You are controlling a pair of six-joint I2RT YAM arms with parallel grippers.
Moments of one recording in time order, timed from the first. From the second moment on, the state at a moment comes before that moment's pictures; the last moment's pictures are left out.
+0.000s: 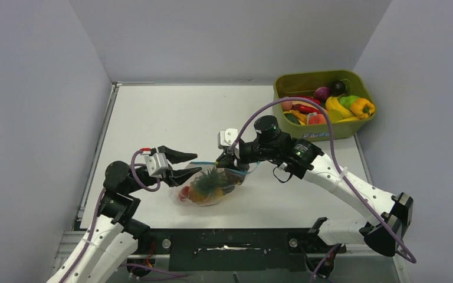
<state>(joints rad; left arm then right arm) -0.42 0.54 0.51 0.23 0.79 -0.02 0.85 1.24 1.20 -0.43 -0.62 -0.49</state>
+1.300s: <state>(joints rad) -0.43 0.59 0.63 -0.05 0.67 0.12 0.87 1.21 1.13 -0.38 -0.56 -0.46</state>
